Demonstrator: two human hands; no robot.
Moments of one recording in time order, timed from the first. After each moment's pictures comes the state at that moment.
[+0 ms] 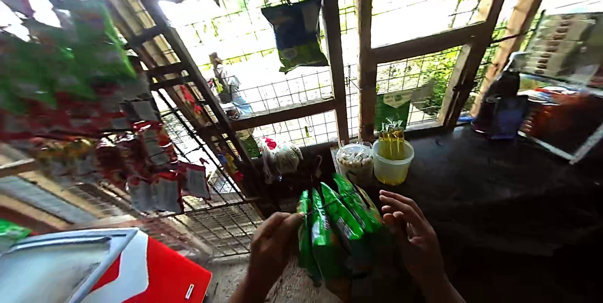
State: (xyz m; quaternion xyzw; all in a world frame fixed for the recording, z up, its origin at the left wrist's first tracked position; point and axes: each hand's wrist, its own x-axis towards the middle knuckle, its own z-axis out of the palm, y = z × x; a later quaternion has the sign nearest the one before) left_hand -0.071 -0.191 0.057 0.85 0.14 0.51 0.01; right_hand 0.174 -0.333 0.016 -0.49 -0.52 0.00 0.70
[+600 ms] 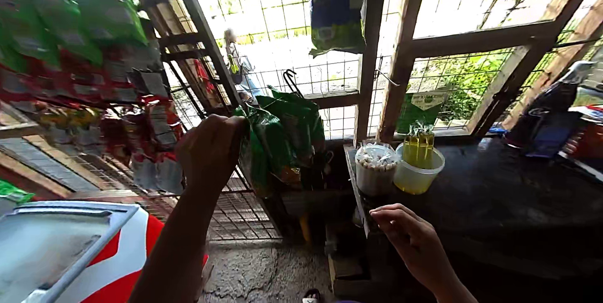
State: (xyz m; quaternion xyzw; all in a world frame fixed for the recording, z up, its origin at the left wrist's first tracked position) left_hand -0.114 -0.058 0.194 0.78 0.22 0.50 -0.31; right_hand 0.168 -0.285 0.023 -0.48 -0.63 0.04 0.61
